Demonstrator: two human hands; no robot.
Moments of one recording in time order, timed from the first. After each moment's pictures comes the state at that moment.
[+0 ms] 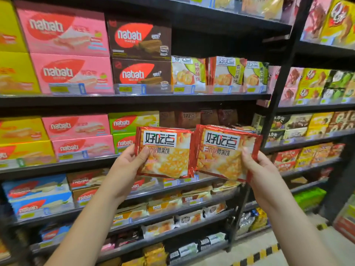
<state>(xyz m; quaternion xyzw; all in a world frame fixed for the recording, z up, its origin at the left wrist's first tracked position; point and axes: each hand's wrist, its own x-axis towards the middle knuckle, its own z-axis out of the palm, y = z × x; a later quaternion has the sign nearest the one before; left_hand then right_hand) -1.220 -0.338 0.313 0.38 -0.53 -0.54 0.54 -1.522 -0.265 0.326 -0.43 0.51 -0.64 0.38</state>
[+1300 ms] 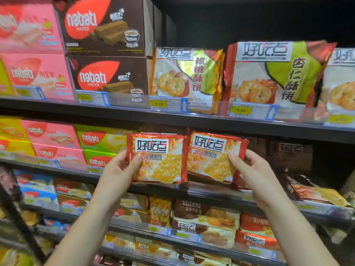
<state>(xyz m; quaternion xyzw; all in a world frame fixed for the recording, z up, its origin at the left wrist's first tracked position) -1.389 -0.532 0.311 0.63 -0.39 -0.27 0.62 -1.674 -0.639 0.335 -0.62 0.46 -0.47 0.44</state>
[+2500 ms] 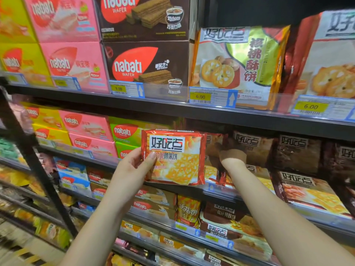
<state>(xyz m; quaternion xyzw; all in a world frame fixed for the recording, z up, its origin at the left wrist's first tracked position) -1.340 -0.518 0.305 0.63 -0.38 -0.27 0.62 -1.506 -0.754 0.287 -0.63 0.67 -0.25 0.30</state>
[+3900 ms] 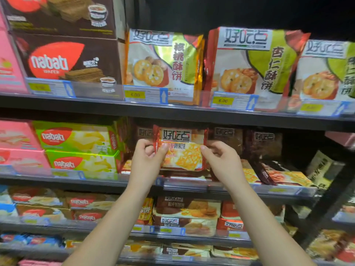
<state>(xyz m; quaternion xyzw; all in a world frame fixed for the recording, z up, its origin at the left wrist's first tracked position) -1.457 -0.615 0.298 0.60 -0.43 -0.27 0.61 -1.652 -0.667 0.308 -0.68 0.51 -0.46 0.26</state>
